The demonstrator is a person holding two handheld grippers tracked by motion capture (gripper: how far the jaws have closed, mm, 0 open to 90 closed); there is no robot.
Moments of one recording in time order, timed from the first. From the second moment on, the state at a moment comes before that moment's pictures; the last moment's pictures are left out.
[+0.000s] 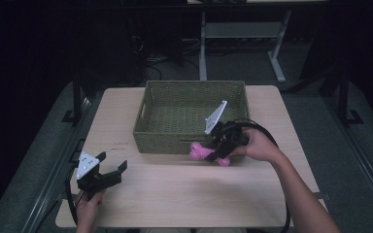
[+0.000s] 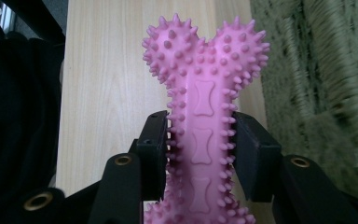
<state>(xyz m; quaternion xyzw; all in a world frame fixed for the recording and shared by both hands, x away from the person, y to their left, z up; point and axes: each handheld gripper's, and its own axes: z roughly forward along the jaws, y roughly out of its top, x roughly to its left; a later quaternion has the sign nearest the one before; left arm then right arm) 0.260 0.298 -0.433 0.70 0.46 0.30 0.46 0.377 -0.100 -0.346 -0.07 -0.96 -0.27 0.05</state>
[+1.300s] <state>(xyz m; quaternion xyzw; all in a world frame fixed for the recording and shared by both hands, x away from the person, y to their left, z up) 0.263 0.296 -0.433 0.70 0.46 0.30 0.46 0.461 -0.093 -0.301 -0.09 -0.96 -0.25 0.04</state>
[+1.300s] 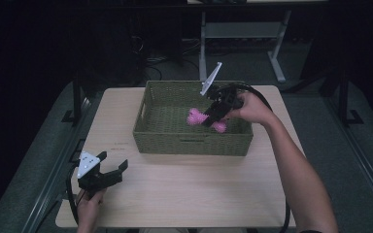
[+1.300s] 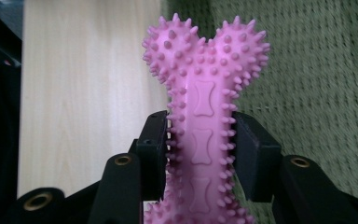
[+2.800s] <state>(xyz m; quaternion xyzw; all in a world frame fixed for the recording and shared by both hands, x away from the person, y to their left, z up) 0.262 0.296 -0.433 0.70 0.46 0.30 0.46 0.495 -0.083 -0.363 -0.14 -0.96 -0.21 0.07</state>
